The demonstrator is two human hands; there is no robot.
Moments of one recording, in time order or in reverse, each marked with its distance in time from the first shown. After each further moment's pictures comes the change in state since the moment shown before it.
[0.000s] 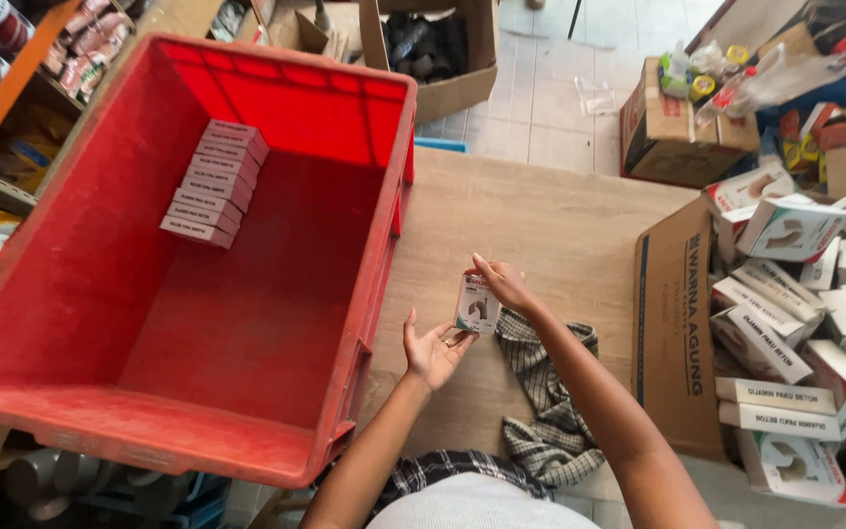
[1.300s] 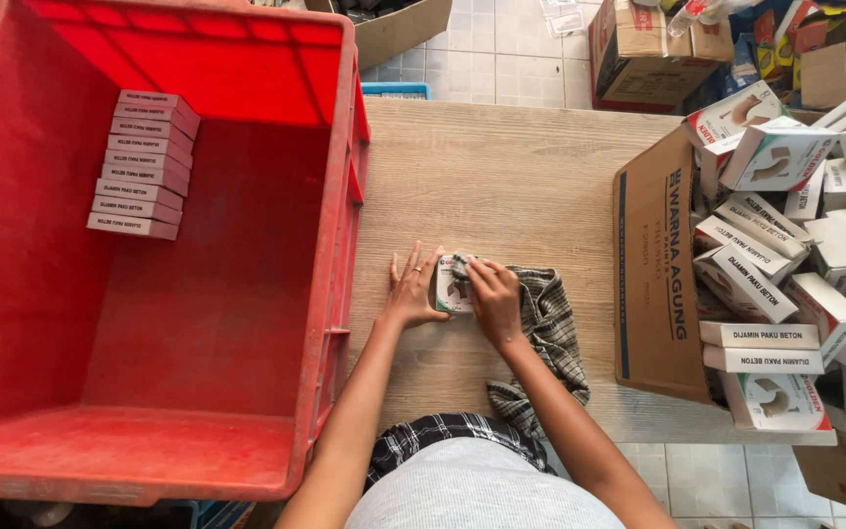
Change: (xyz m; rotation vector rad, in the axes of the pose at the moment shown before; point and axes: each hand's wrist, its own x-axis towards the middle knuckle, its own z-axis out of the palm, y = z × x) left_hand 0.049 0.036 0.002 2.445 -0.239 0.700; right_hand -0.060 0.072 0.073 -0.634 0.821 -0.480
